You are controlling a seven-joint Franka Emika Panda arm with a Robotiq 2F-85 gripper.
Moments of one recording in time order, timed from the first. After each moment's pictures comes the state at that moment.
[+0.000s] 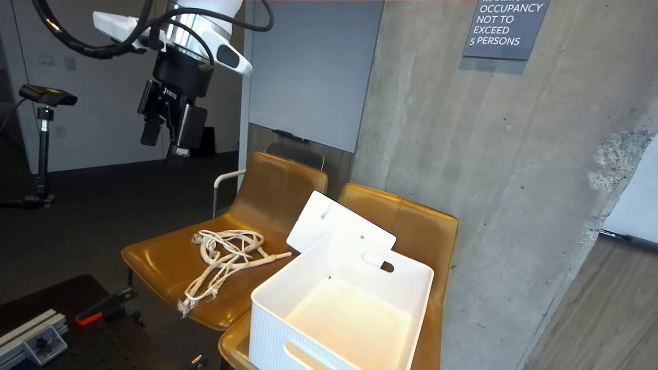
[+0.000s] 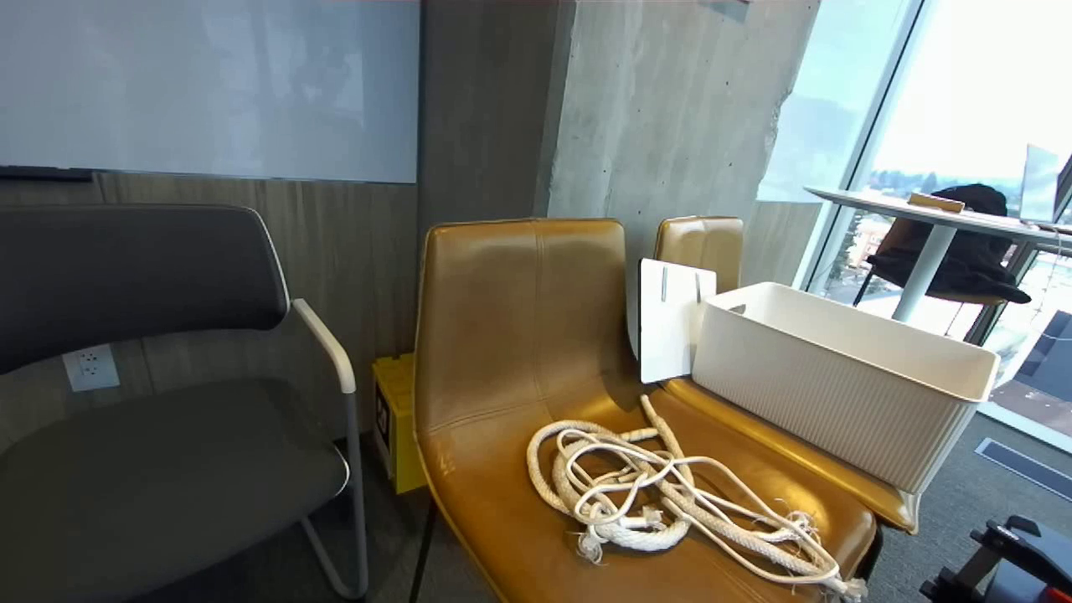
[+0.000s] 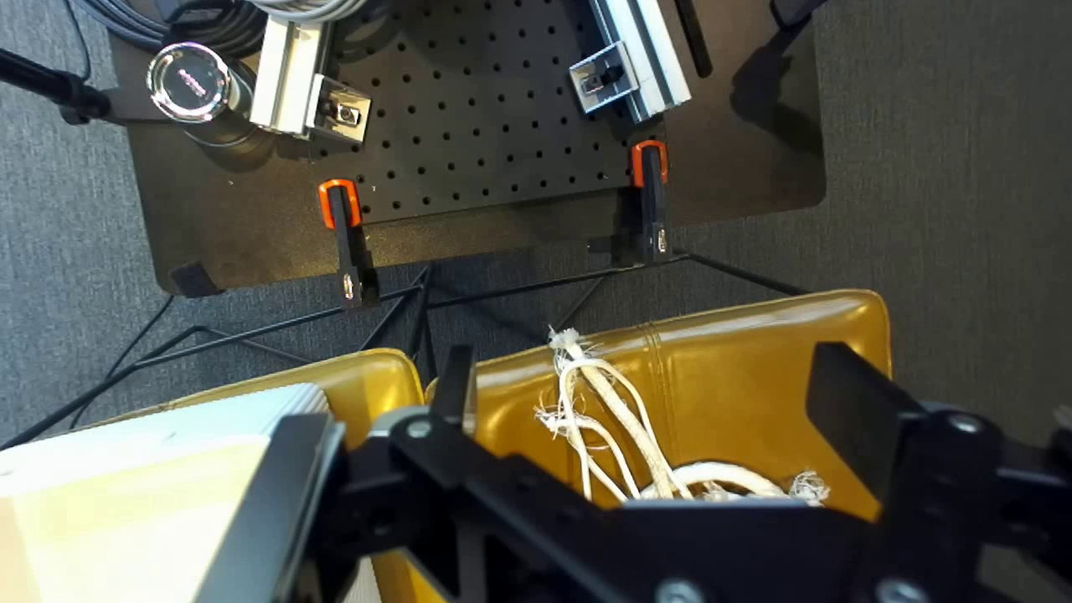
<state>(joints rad) 0.01 -0.41 -0.08 -2.28 0.09 1.63 -0.01</state>
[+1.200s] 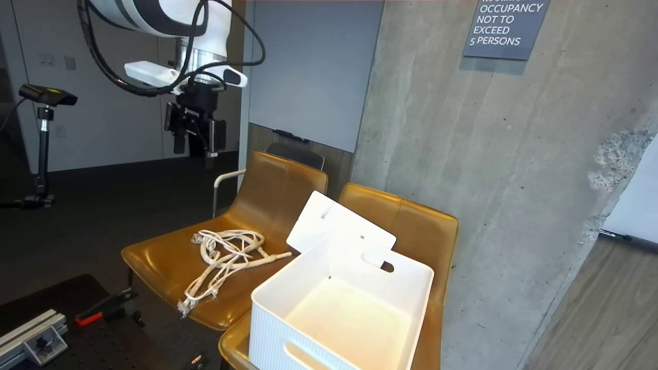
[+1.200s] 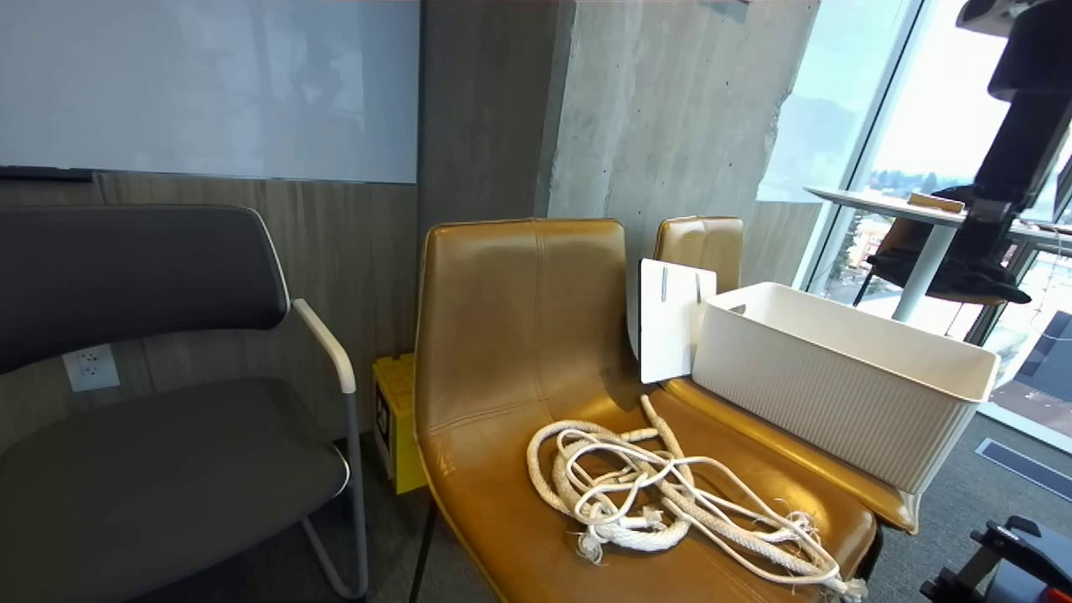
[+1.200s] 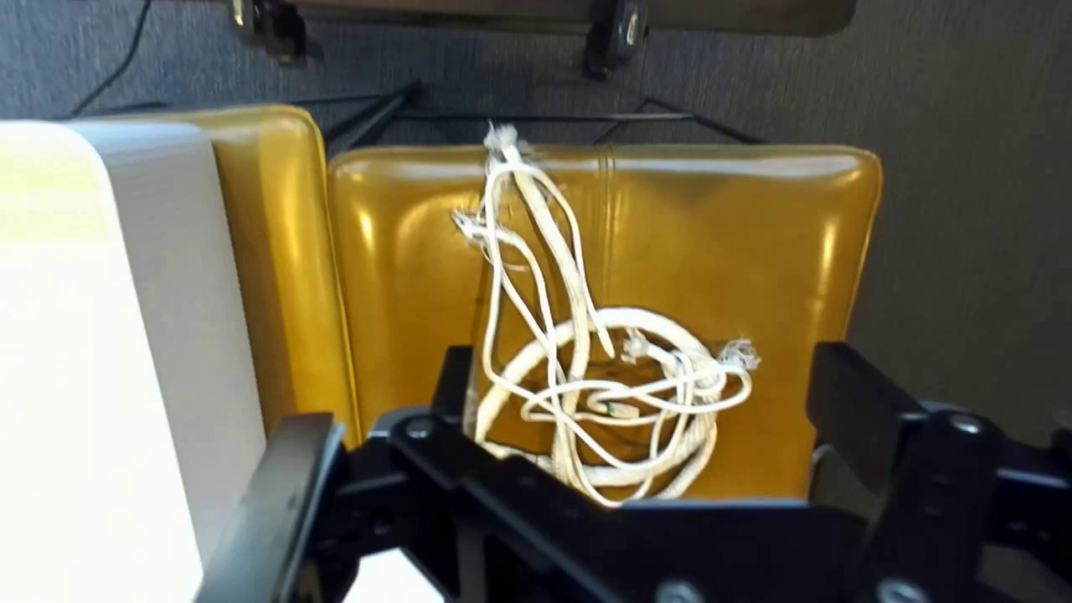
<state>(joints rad) 0.07 -0.21 0.07 -2.24 0.09 2.00 -0.01</state>
